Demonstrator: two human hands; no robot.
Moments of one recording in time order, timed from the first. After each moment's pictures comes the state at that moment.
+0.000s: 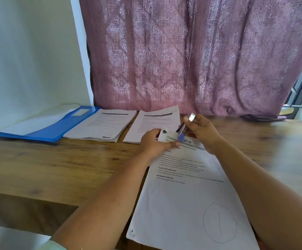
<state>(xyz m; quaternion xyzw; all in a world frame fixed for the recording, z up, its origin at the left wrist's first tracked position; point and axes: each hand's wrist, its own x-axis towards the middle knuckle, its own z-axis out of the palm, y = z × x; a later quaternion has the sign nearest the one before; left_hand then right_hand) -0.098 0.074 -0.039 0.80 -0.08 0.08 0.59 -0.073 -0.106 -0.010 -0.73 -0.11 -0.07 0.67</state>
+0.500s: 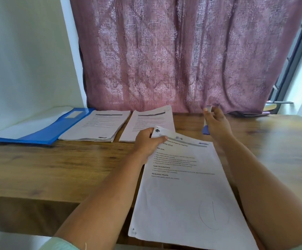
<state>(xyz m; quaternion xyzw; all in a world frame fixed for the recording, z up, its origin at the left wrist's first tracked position) -0.108 0.078 -0.034 0.77 -0.05 0.04 0.64 -0.103 -0.146 0.007 -0.80 0.06 -0.23 0.55</state>
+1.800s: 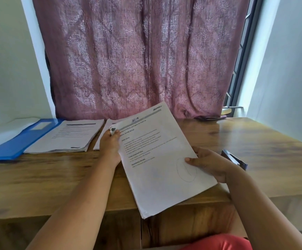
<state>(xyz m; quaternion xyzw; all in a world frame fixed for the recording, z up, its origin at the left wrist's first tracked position) -0.095 0.089 -0.028 0.55 0.05 0.09 0.83 -0.198 -0.206 -0.035 -0.80 0.01 0.10 0.59</state>
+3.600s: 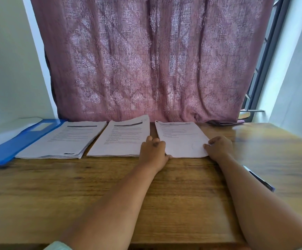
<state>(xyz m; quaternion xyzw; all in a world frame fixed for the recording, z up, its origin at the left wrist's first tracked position) -0.073 -0.020 -0.043 0.96 -0.19 0.16 0.13 -0.070 -0.252 -0.038 -0.90 0.20 -0.25 0.29</state>
